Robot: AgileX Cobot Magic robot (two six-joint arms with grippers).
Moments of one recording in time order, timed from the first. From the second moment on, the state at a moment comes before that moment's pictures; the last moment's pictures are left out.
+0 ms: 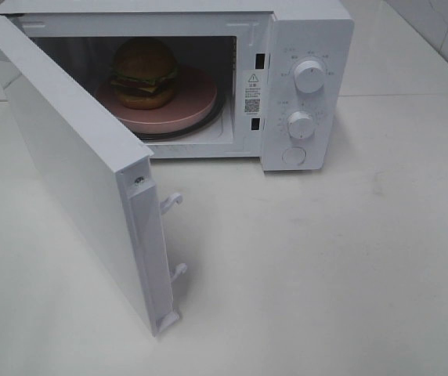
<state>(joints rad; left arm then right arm) -0.07 0.00 -0.51 -0.15 1.07 0.05 0.22 0.20 -0.60 -0.17 1.14 0.08</state>
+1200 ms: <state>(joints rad) -0.07 0.00 -0.51 -0.15 1.07 0.05 0.10 0.00 -0.50 -0.09 1.01 0.08</state>
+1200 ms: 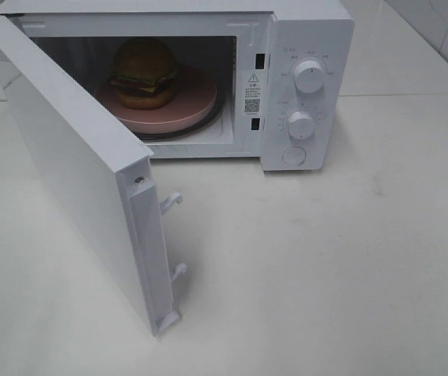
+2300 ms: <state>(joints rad) -0.07 0.00 -0.51 -0.15 1.07 0.05 0.10 0.00 -0.50 -0.09 1.01 0.08</state>
